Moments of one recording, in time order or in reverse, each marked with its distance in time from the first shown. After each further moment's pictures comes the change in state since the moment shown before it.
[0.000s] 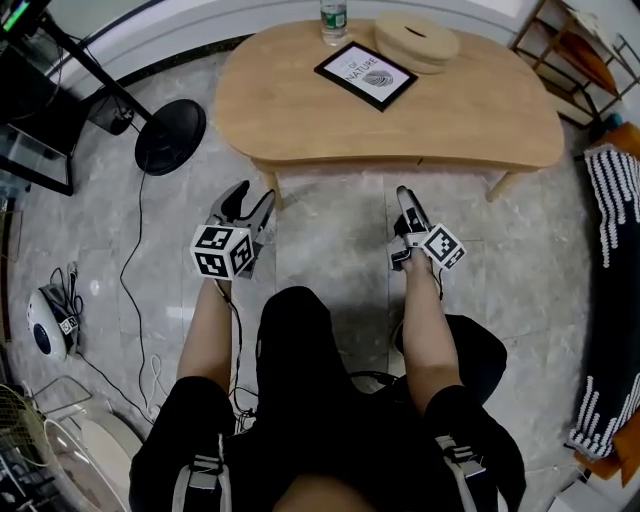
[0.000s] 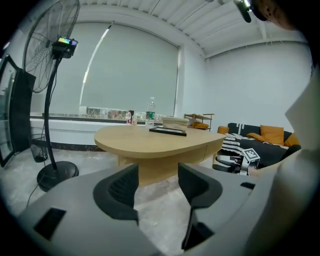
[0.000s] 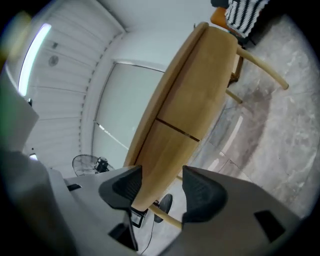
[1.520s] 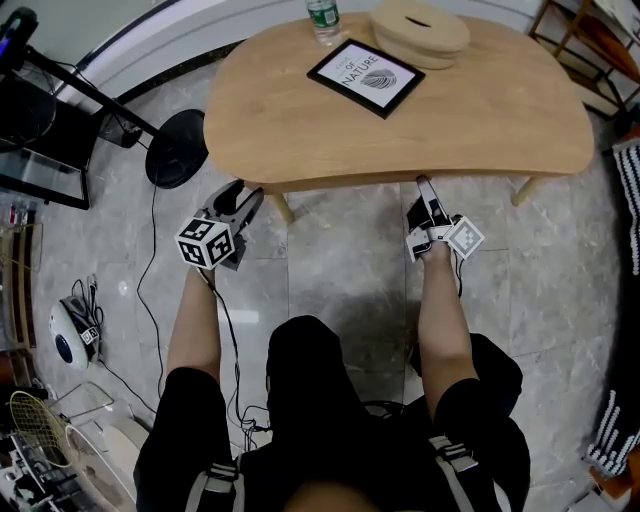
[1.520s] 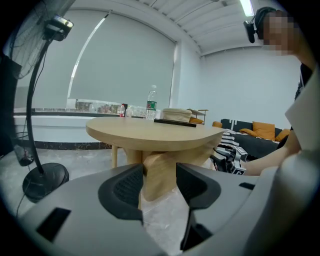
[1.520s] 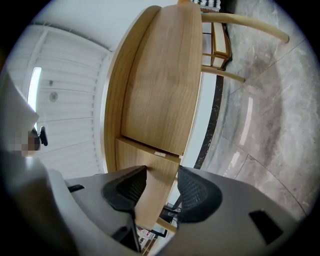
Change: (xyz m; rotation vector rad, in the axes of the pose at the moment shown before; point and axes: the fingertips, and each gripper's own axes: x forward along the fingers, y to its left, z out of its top) left arm 0.081 0.062 -0.021 0.027 0.051 -0.115; right arm 0.062 -0.061 0.040 0.210 -0.051 0.218
